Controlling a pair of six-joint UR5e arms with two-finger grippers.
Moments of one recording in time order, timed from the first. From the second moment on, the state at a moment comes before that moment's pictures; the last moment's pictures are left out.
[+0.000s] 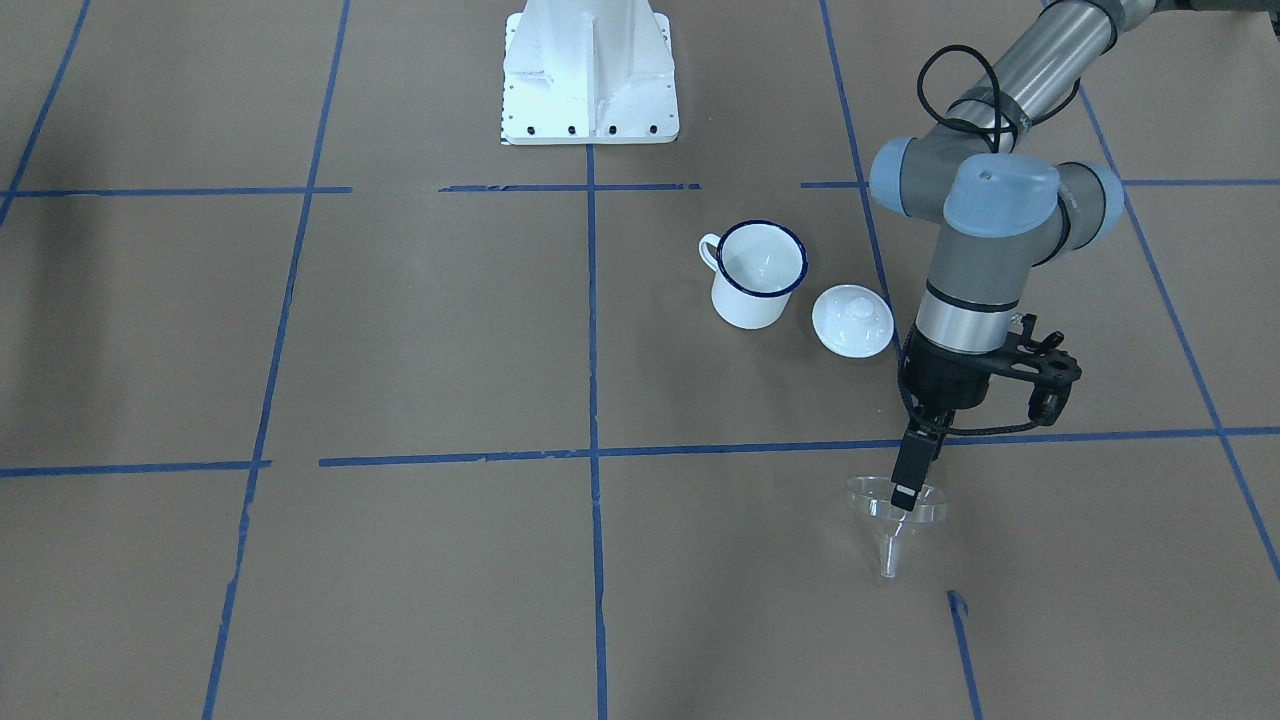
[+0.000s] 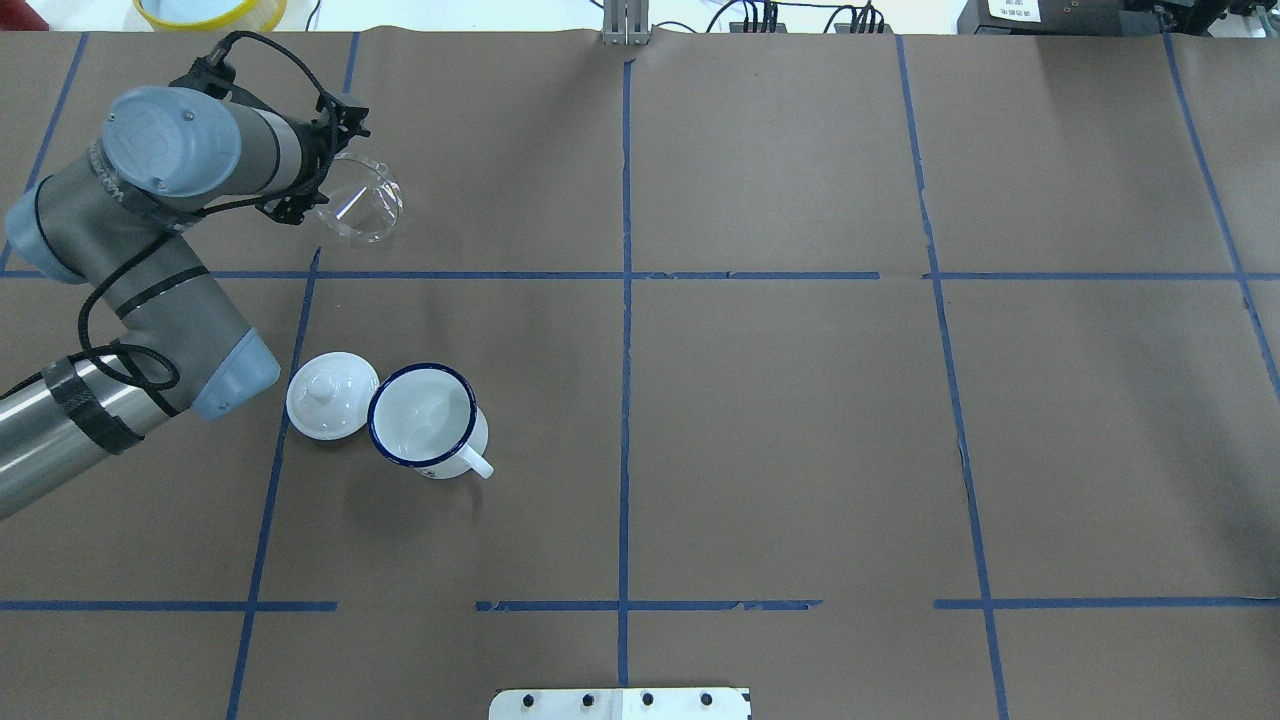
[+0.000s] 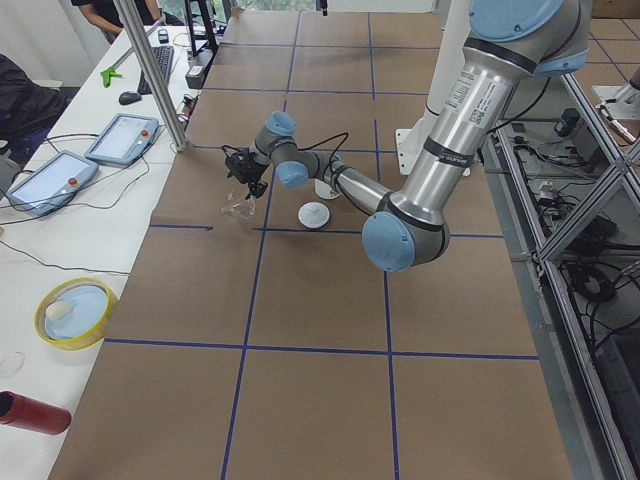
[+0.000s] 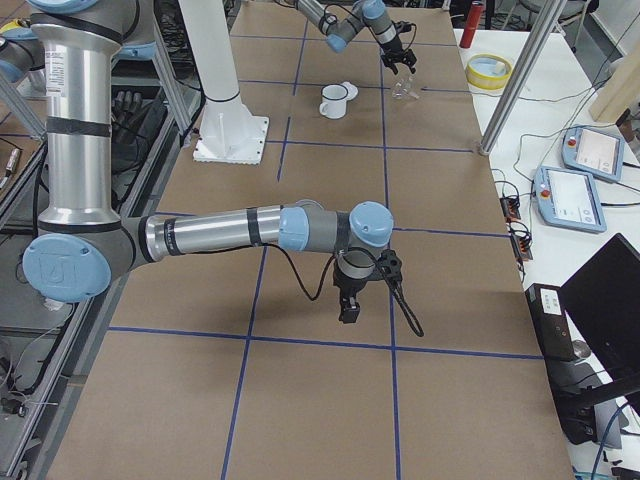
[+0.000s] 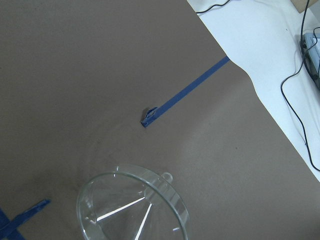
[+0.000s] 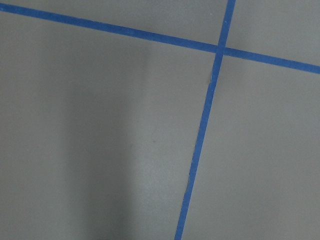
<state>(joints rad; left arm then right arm) -0.82 -2.06 -1.47 -2.14 -1.61 -1.97 1.45 -1.63 1.79 -1.79 2.31 -0.13</state>
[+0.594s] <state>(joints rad) -0.81 -2.13 -1.32 -2.20 -1.59 -1.99 1.45 -1.63 1.79 -1.79 2.31 -0.13</state>
